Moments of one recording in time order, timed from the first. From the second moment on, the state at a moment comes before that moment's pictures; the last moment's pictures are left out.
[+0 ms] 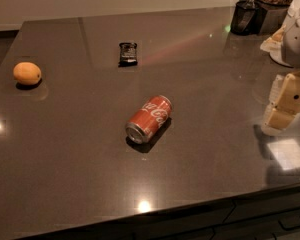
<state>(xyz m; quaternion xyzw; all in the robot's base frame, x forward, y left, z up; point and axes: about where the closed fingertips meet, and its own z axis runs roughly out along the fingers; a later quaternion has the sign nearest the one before) 0.438 -0.216 0.977 -0.60 0.78 -0.04 0.16</state>
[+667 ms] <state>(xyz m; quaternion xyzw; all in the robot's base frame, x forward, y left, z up) 0.450 -0.204 0.978 -0.62 0.76 -0.03 0.17</state>
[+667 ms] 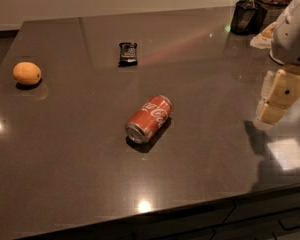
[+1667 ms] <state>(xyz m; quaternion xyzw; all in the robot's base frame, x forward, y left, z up) 0.518 -0.134 0.953 -0.75 0.63 -0.01 0.17</state>
